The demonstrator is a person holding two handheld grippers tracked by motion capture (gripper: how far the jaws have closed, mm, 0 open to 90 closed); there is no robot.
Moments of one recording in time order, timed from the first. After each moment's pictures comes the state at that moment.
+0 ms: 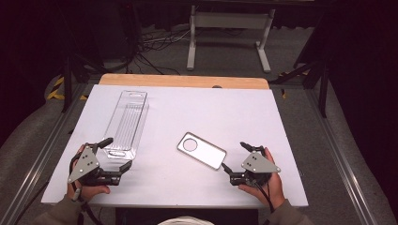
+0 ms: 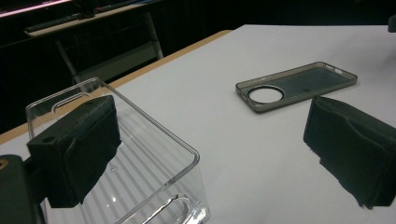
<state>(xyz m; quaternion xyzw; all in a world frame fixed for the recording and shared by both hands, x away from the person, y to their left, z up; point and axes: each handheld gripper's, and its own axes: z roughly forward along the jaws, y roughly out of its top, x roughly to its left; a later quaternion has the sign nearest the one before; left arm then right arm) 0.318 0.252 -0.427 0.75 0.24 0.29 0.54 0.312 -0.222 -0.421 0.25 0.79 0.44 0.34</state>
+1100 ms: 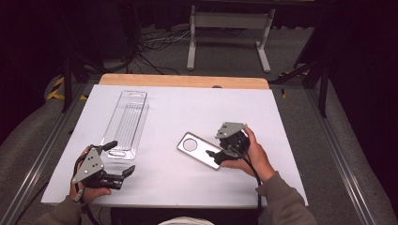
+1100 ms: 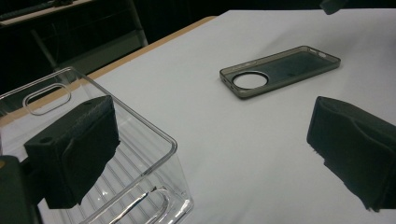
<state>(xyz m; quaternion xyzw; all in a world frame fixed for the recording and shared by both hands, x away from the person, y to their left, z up) 0.316 0.247 -0.432 0.77 0.23 0.27 0.53 0.387 -0.163 -0.373 0.23 0.90 0.33 0.20</state>
